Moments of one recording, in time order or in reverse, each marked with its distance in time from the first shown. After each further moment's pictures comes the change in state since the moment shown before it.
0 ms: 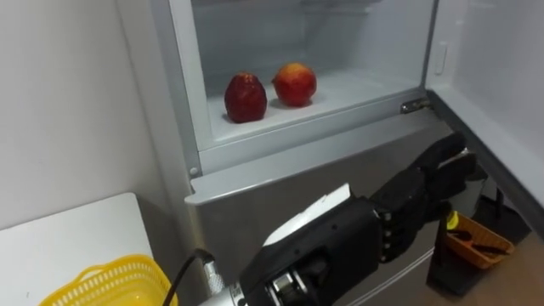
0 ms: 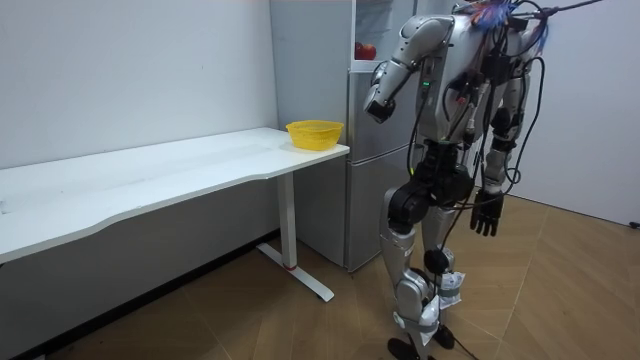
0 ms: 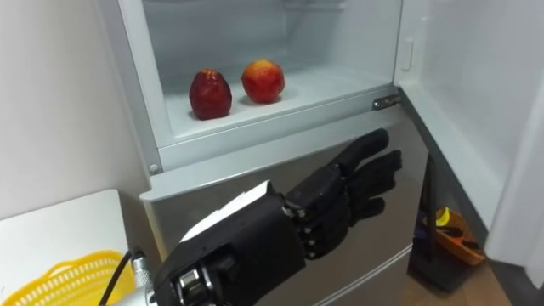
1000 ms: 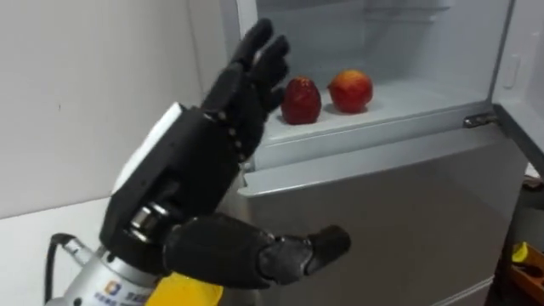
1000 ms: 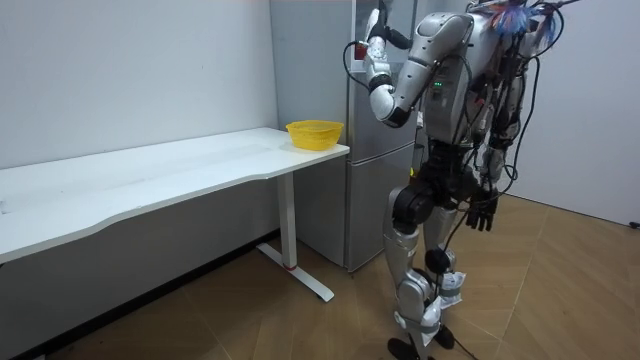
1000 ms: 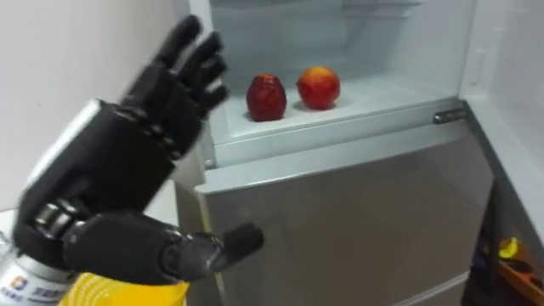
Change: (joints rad) left arm 0.106 0.012 0.447 -0.133 0.155 -0.112 0.282; right arm 0.070 0.029 -0.046 0.004 0.029 -0.019 -0.073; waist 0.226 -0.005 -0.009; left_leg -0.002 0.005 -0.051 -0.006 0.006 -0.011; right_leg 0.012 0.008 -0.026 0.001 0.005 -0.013
